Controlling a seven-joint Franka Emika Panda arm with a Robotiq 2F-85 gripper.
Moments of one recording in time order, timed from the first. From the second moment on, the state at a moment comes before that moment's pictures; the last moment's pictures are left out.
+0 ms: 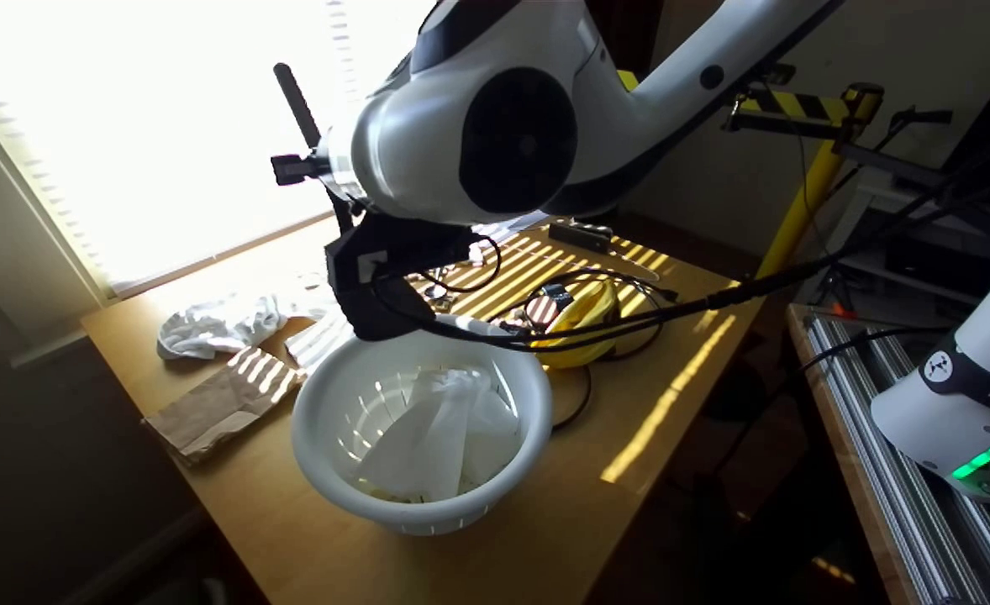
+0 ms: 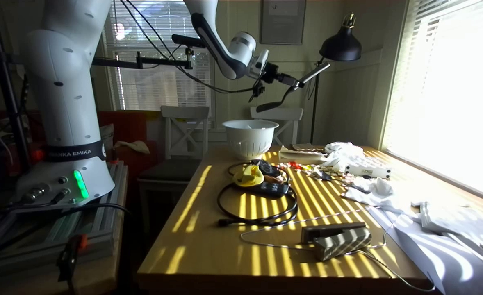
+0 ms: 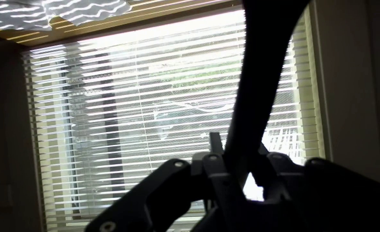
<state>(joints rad) 0.14 0.41 0.15 -1.79 -1.75 2.26 2.27</state>
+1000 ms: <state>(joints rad) 0.22 0.56 0.20 -1.84 -1.78 2.35 2.15</state>
